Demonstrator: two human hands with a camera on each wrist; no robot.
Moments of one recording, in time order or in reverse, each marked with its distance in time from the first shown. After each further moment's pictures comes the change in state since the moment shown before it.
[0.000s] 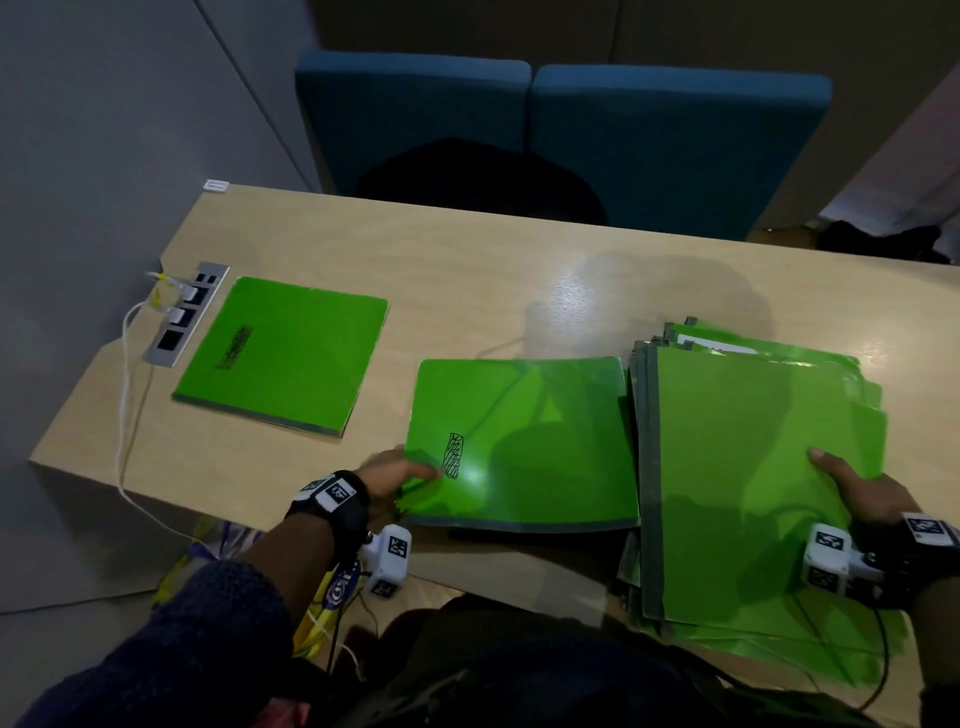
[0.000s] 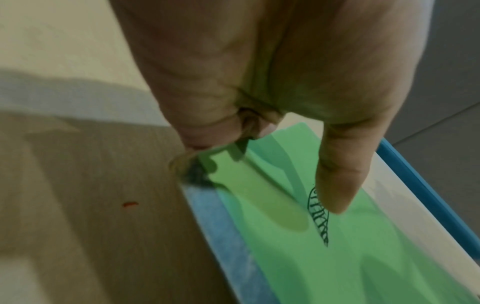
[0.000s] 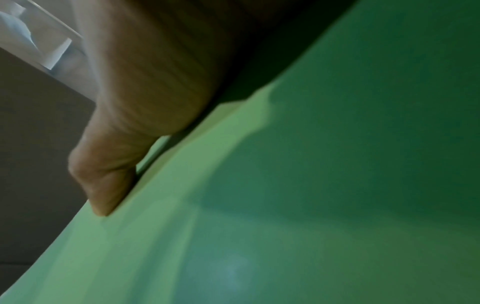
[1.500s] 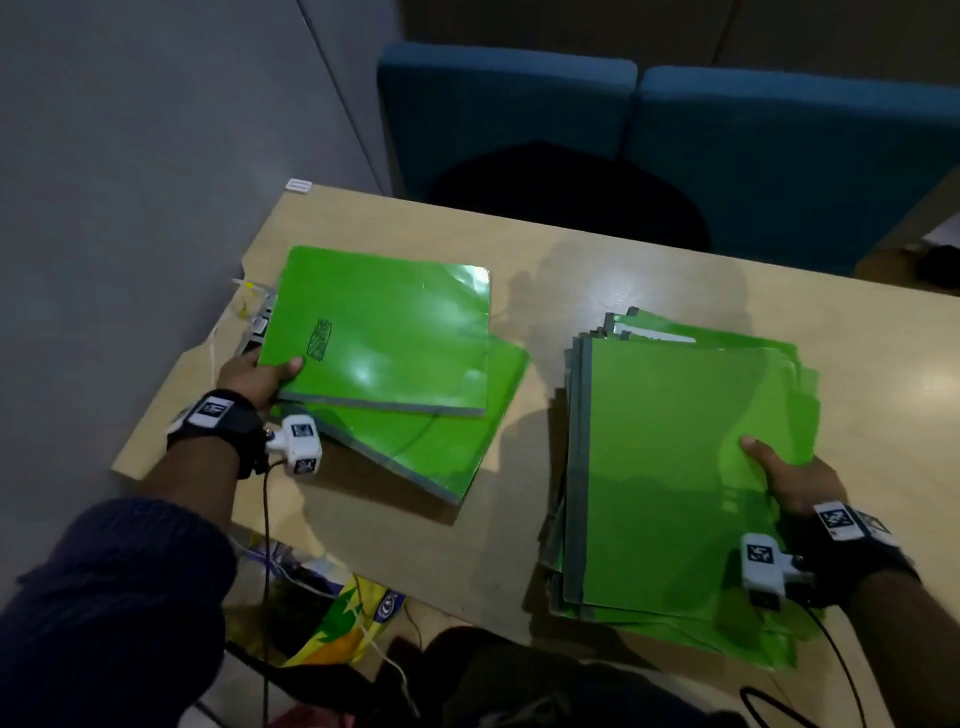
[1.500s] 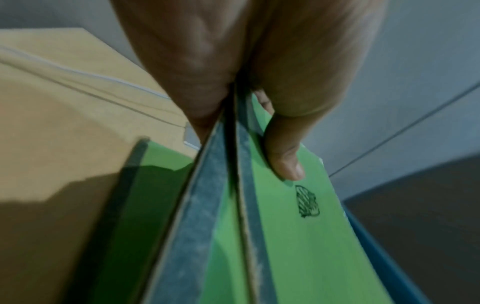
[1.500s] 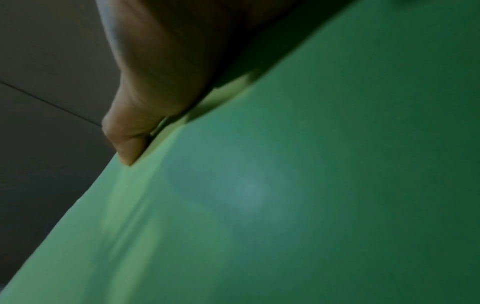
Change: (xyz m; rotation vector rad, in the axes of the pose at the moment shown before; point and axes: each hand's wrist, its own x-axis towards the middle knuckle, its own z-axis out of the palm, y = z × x) left_hand 0.015 -0.043 -0.309 -0.427 0.754 0.136; right_hand -0.012 -0.131 0.178 0.088 -0.012 -0.173
